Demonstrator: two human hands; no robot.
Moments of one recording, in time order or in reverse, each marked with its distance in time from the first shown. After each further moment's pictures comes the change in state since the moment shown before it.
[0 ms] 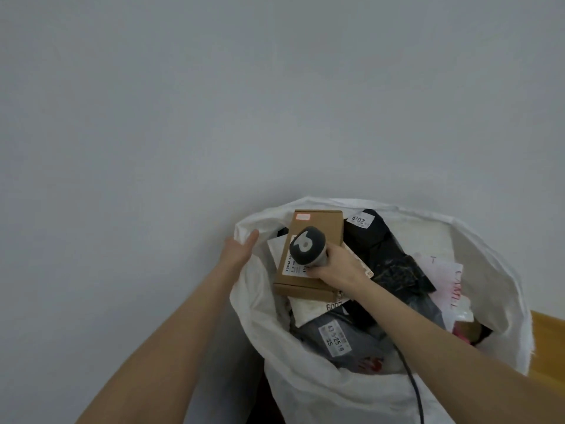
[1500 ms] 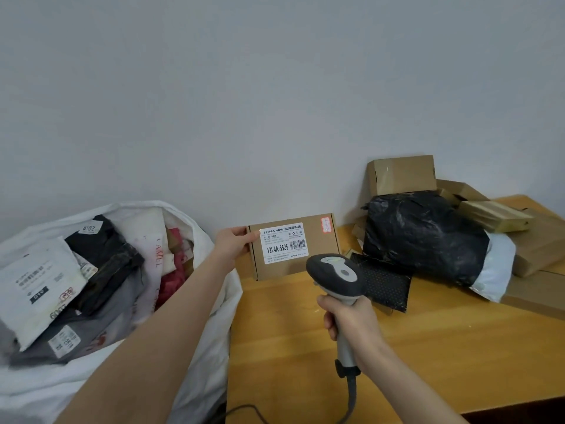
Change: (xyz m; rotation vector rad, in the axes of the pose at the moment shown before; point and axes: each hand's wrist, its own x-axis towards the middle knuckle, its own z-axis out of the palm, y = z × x) left_hand -0.360 0.095 0.400 -0.145 -0.759 0.277; right_hand -0.453 0.278 -0.189 0.928 0.692 0.510
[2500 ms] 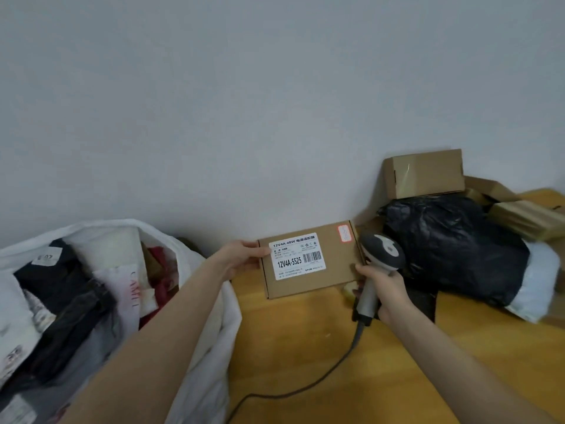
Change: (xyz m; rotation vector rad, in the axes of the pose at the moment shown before) left_hand 0.099 0.002 0.006 0.123 -0.259 -0.323; right_hand 0.197 0.002 -0.018 0.277 0.291 0.190
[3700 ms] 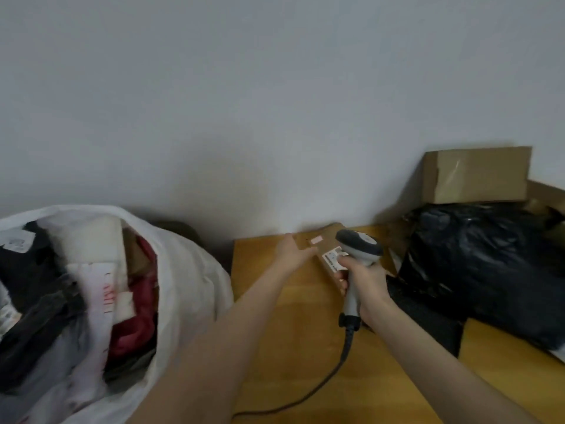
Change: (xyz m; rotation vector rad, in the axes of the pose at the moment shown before) left_hand 0.080 -0.011 0.077 0.444 0.242 0.078; right_hand 0.027 -0.018 0.077 -0.093 -0.175 0.048
